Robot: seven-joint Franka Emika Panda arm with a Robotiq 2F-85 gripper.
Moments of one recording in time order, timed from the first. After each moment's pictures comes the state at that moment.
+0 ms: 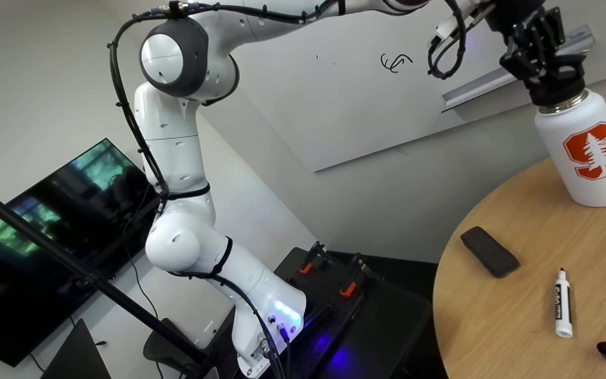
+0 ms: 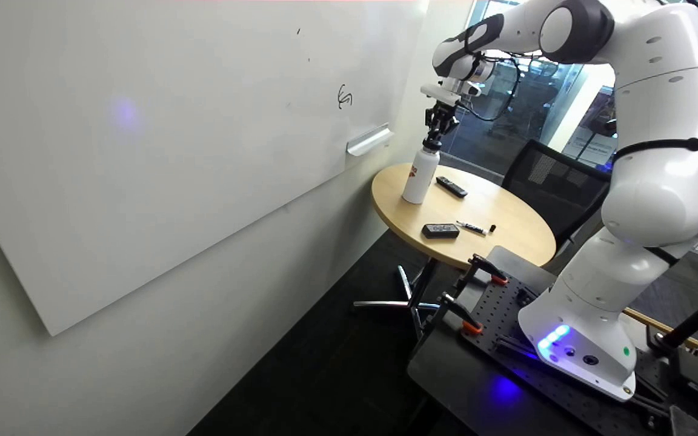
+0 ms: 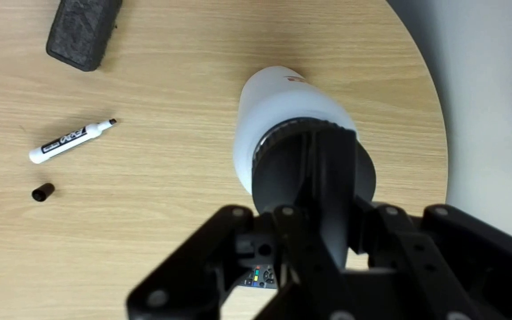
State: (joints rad) arm -0.41 0.62 -0.34 -1.52 0.21 2.16 0.93
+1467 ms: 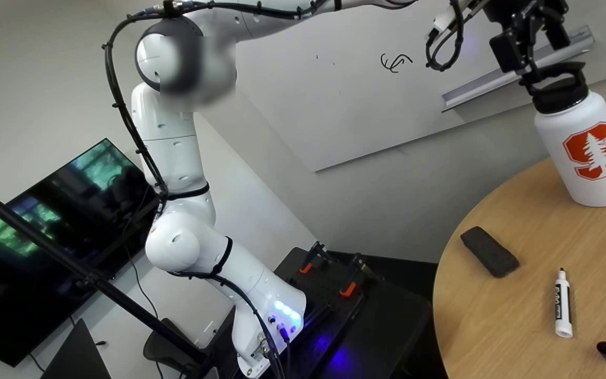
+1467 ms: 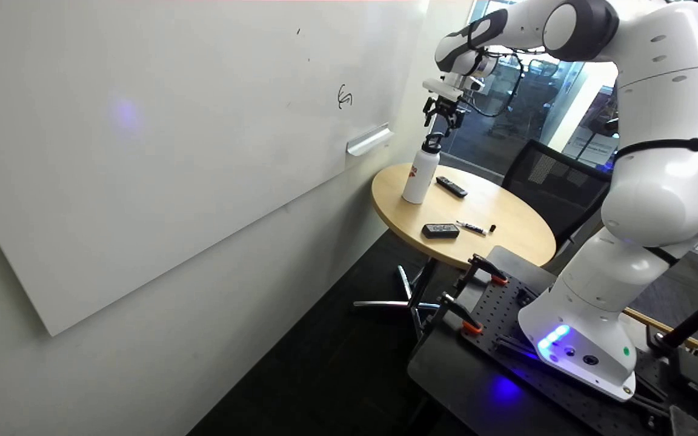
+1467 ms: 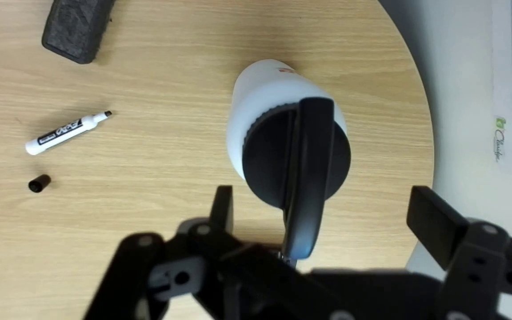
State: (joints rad) arm -0.41 0.60 -0.34 -1.51 0.21 2.15 0.92
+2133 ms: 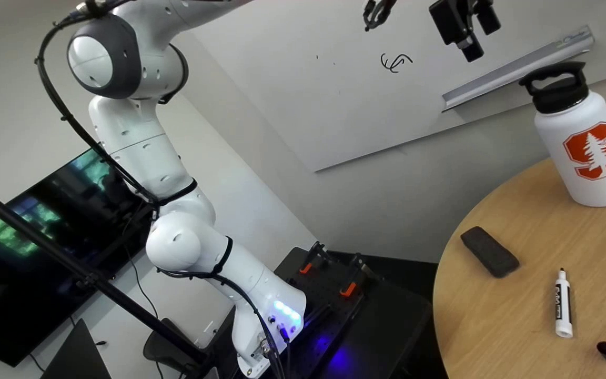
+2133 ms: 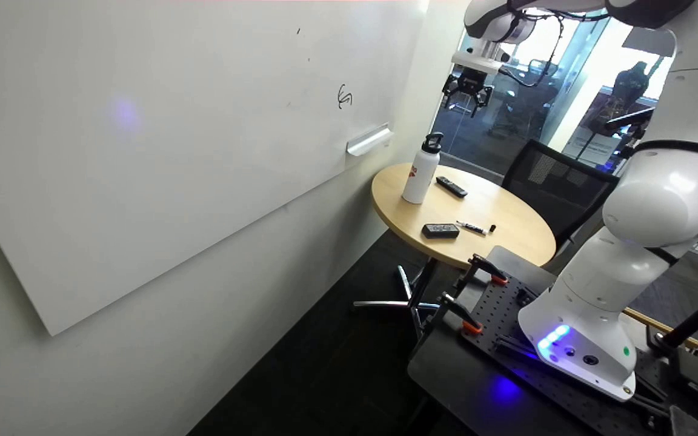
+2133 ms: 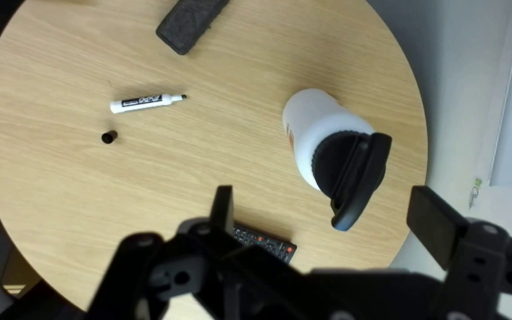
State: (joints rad) arm -0.39 0.30 -0.35 -1.70 0.10 2.01 0.69
